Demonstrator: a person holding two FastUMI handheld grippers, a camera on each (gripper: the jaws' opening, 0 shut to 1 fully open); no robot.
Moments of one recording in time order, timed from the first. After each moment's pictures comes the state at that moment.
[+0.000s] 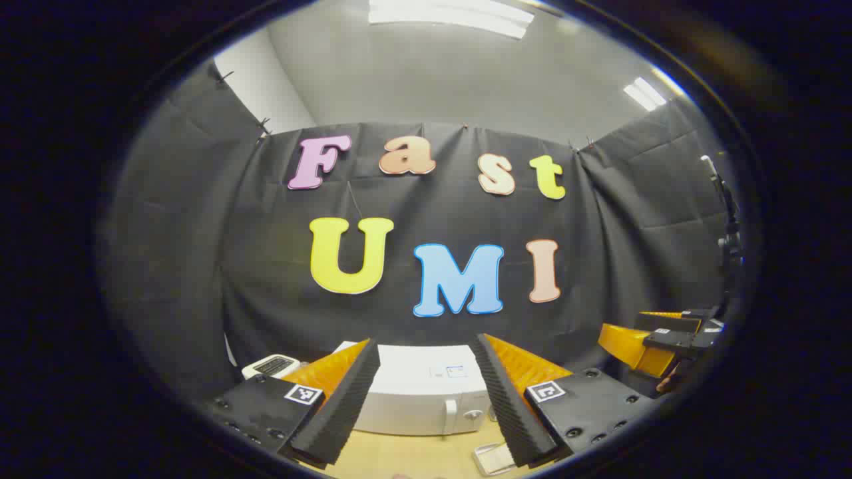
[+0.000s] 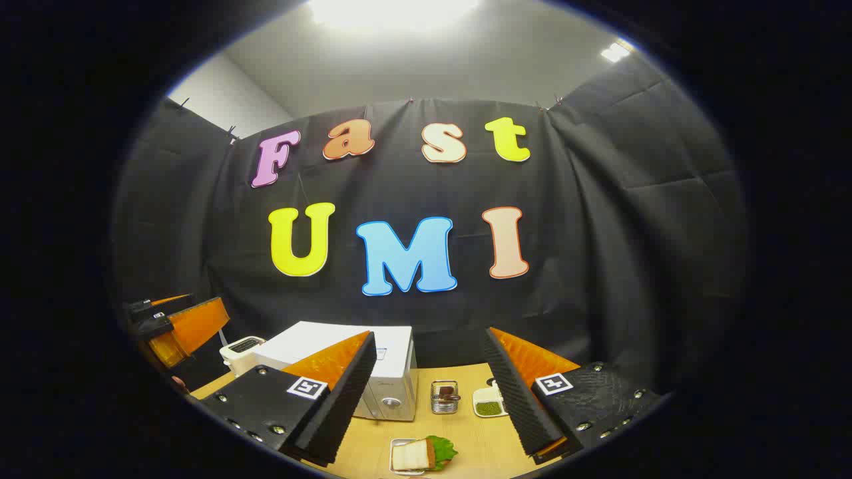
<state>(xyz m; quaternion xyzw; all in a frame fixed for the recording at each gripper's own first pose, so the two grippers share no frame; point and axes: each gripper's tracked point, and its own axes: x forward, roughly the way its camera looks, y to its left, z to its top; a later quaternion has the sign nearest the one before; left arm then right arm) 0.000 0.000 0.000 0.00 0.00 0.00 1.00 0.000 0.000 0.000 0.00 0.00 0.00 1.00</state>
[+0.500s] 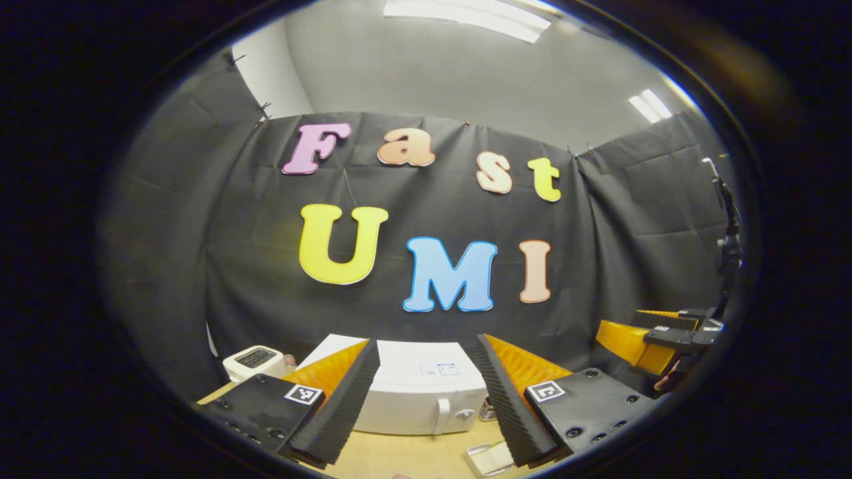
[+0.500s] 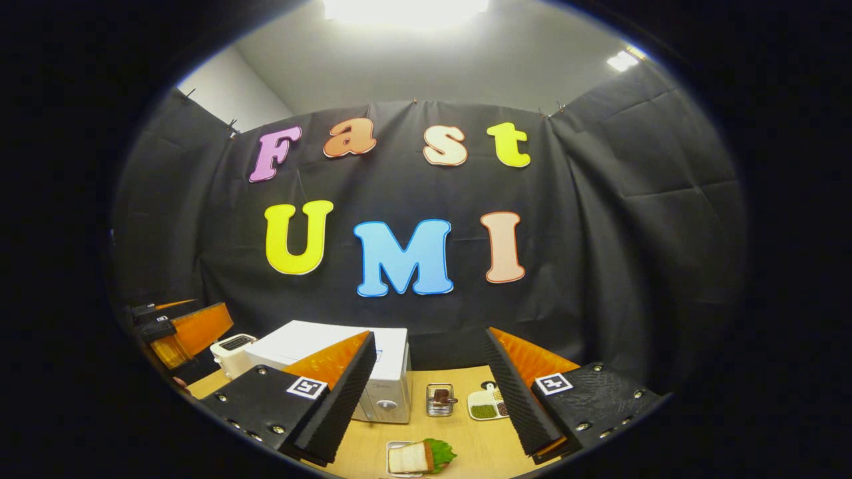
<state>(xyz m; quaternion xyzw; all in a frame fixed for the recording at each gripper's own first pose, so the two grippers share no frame) 0.021 0.011 -0.020 -0.04 0.01 -0.03 1.00 0.010 0.011 0.003 0.00 -0.01 -0.01 1.00</state>
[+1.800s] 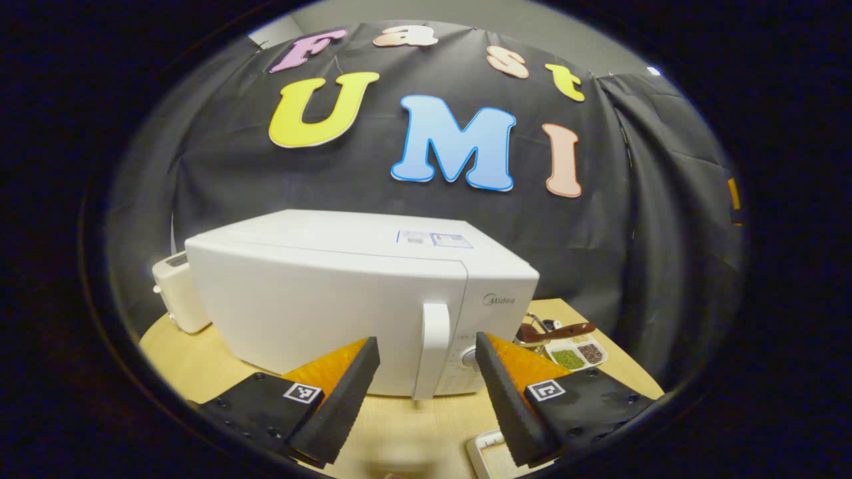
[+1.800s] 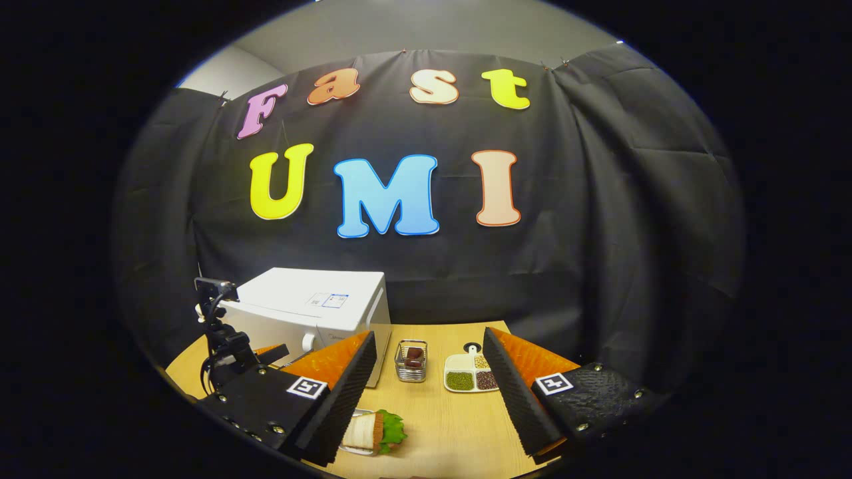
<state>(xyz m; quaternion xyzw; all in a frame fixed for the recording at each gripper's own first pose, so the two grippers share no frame) 0.172 -0.037 -0.345 -0.03 0.20 -0.01 0.98 0.046 -0.078 -0.087 -0.02 0.12 0.00 0.99</state>
